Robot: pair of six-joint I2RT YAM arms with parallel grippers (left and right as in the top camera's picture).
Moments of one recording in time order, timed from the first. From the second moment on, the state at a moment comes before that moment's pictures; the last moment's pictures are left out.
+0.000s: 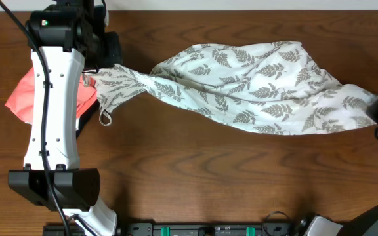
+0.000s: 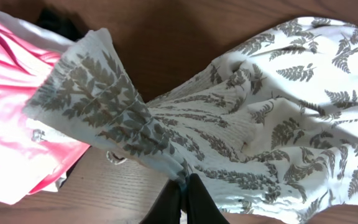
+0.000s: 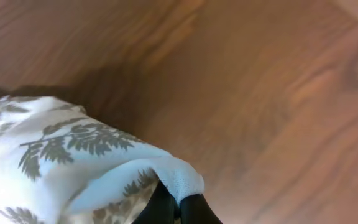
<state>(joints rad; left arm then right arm) -0.03 1.83 2.07 -1.41 0.05 -0.17 -0.57 1.41 1.06 -0.56 0.16 0.24</state>
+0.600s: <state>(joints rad) -0.03 1.83 2.07 -1.53 0.03 -0.17 -0.79 1.47 1.08 -0.59 0.23 0.23</state>
